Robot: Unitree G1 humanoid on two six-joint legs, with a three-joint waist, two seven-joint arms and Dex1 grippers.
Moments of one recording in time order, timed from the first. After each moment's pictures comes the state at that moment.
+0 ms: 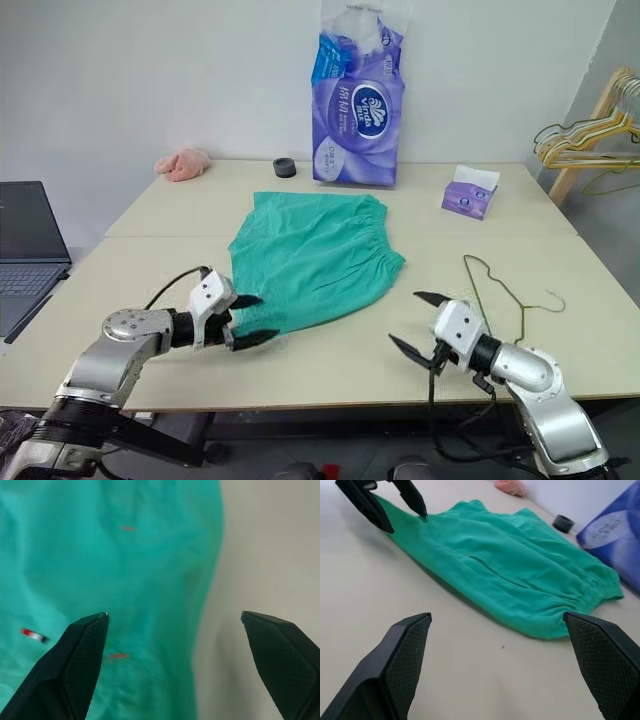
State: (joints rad) left arm -0.23 0.75 -0.09 0.13 -0.23 0.33 -1.09; right arm 0.06 -0.60 0.10 -0.39 0.16 0.11 0.75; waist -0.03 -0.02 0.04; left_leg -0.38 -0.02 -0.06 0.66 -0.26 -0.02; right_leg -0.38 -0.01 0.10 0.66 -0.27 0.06
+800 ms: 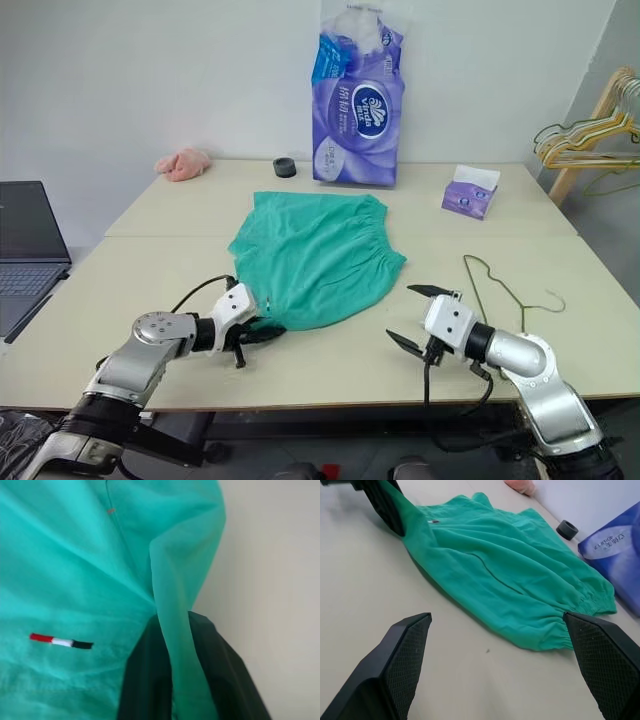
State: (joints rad) left arm -0.27 0.67 -0.14 0.12 -0.20 0.32 -1.09; right arm -0.09 -0.61 0.14 -0.28 0.04 0.07 0.76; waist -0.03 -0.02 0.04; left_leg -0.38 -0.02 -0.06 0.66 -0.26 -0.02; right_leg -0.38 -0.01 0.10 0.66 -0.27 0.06
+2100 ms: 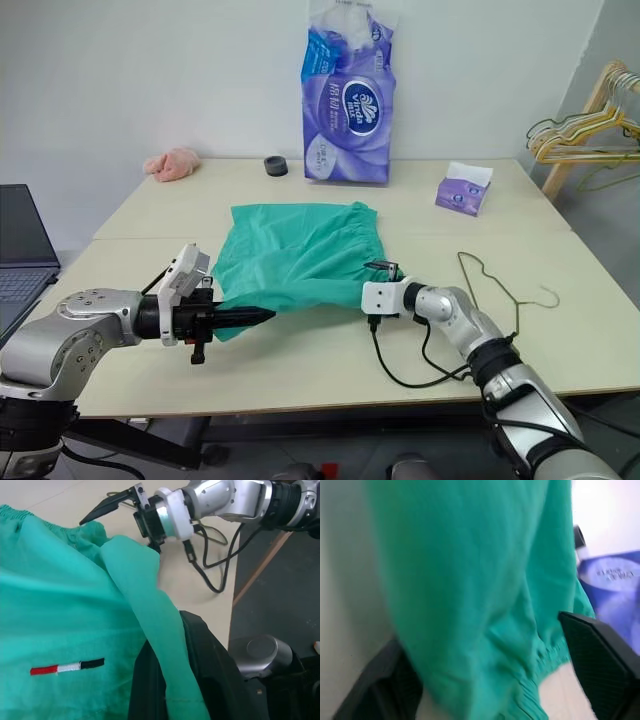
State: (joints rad) left arm -0.24 0.85 0.08 -0.20 -0.63 0.73 -1.20; right arm -0.69 -0.38 0.44 0.68 -0.49 -0.42 0.44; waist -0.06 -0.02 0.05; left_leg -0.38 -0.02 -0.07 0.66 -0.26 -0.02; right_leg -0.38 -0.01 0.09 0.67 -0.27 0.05
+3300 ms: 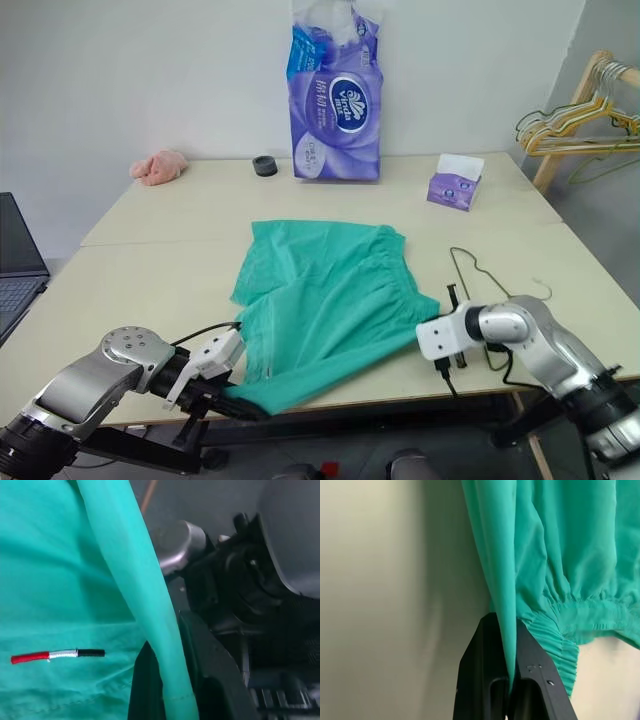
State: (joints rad) left arm -0.12 0.99 -0.27 -0.18 -0.40 0.45 -1.52; right arm -0.26 -0.91 0.37 -0.20 -0.32 -0.08 1.02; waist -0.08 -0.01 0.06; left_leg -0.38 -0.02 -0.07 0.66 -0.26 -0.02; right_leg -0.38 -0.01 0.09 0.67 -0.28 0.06
